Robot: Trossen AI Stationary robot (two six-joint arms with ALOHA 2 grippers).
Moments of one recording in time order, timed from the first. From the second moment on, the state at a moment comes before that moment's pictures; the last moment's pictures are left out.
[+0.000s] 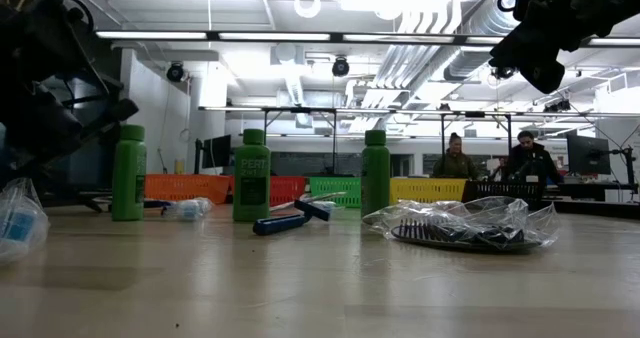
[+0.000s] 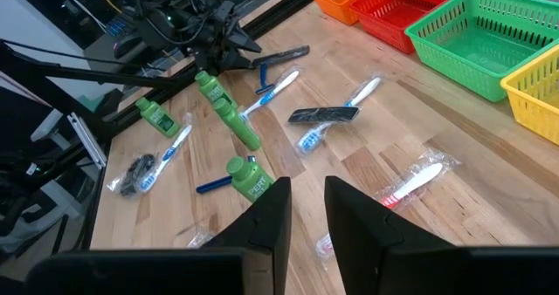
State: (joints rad) left arm -0.26 0.82 0.16 -0.49 -0.70 -2.49; right arm -0.39 0.46 0.52 -0.46 -0.24 0.42
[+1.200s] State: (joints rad) left arm -0.26 0.91 0.16 -0.36 -0.74 -2.52; right arm -0.39 0.46 0.52 -0.46 -0.24 0.42
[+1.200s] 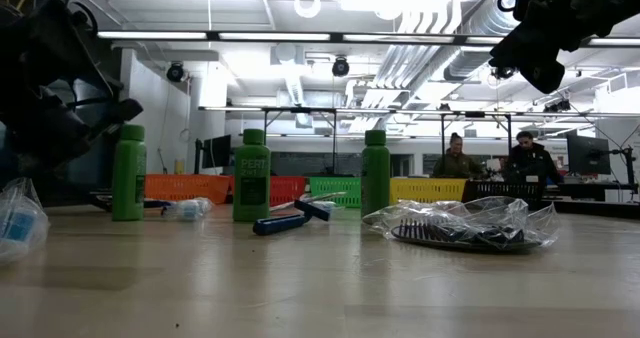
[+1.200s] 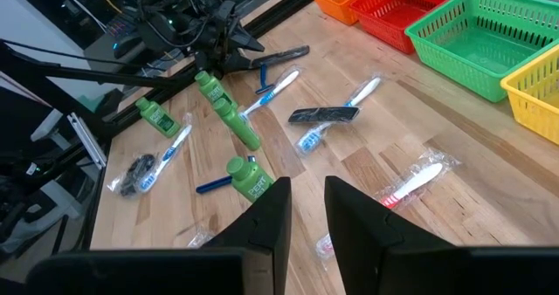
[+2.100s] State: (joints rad) left arm -0.26 0.91 0.16 -0.34 -0.69 -2.52; right arm -0.39 0.46 0.52 -0.46 -0.24 0.42
